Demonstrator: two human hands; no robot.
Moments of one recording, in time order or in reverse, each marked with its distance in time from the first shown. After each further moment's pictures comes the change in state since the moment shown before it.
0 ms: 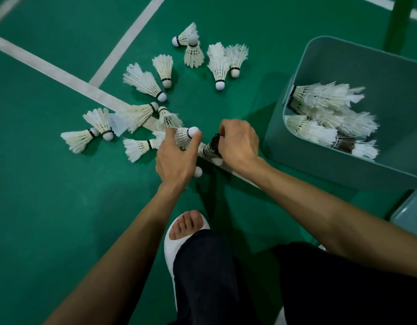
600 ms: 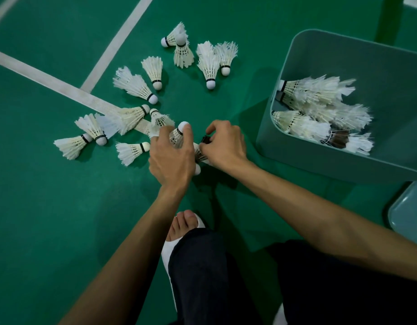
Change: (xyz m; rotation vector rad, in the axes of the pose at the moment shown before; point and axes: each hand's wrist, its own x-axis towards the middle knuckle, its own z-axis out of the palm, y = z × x) left_hand -0.015 0.028 0.001 0.054 0.205 0.012; right_hand -0.017 -0.004 -0.009 0.379 -0.107 0.097
